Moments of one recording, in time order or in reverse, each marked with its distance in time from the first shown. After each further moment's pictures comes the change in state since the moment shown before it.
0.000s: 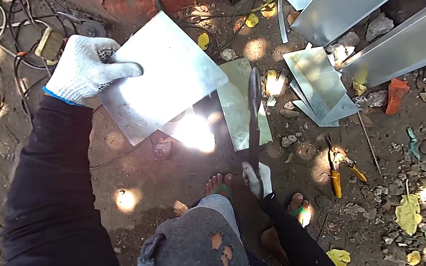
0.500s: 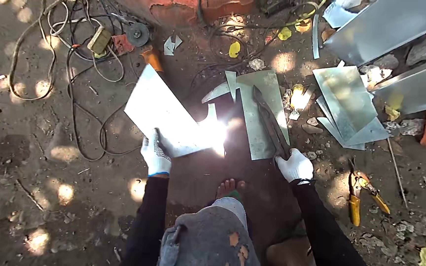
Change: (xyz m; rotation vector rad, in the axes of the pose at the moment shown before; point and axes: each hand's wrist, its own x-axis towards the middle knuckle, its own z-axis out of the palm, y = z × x) left_hand -0.178 -0.014 0.174 -0.965 0.889 -0.892; right_hand 0.084 -0.045 -0.046 -1.013 0.060 0.254
